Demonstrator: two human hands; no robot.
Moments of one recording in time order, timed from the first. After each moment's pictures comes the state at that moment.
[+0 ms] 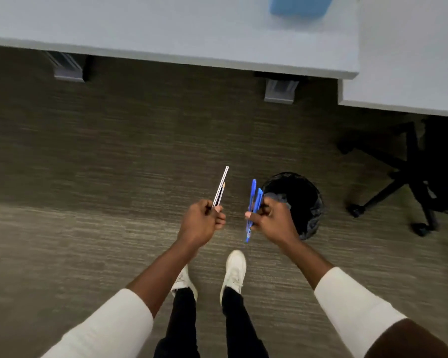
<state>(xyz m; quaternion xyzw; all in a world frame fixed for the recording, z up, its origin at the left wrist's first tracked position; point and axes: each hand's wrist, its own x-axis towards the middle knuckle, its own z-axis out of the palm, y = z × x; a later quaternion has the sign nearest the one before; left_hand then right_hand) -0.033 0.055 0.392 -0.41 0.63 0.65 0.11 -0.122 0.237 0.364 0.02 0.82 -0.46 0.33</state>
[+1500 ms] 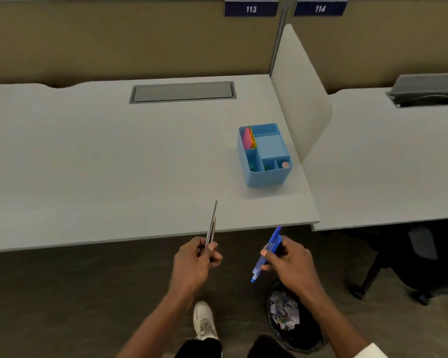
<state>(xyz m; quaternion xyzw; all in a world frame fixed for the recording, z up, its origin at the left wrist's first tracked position) -0.253 -0.105 0.601 -0.32 0.72 0.61 0.08 -0.309 0.130 0.600 0.05 0.85 -0.49 0.20</state>
